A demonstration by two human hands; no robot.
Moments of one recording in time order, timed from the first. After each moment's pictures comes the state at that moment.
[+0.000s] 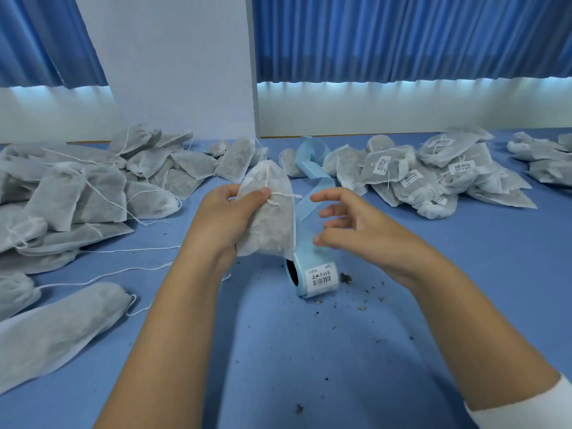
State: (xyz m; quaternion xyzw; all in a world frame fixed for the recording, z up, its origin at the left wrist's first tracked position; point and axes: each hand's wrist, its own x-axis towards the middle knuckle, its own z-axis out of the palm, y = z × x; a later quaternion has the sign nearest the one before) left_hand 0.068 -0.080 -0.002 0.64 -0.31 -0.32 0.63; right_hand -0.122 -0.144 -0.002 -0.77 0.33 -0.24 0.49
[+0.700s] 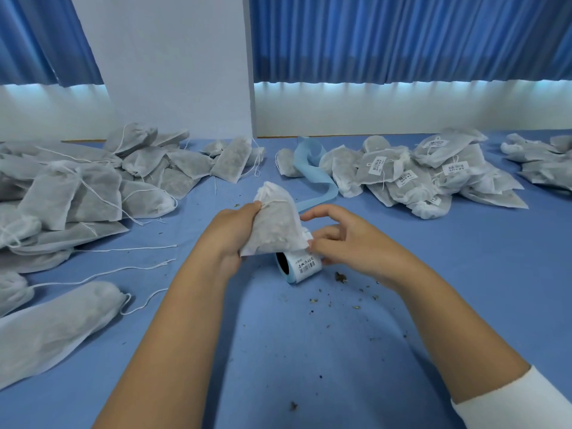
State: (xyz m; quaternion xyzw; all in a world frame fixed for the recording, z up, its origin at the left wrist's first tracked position) left_hand 0.069 -0.098 -0.024 0.66 -0.24 -0.41 0.59; right_hand -0.118 -0.151 -0.020 -0.76 0.33 -0.21 0.51
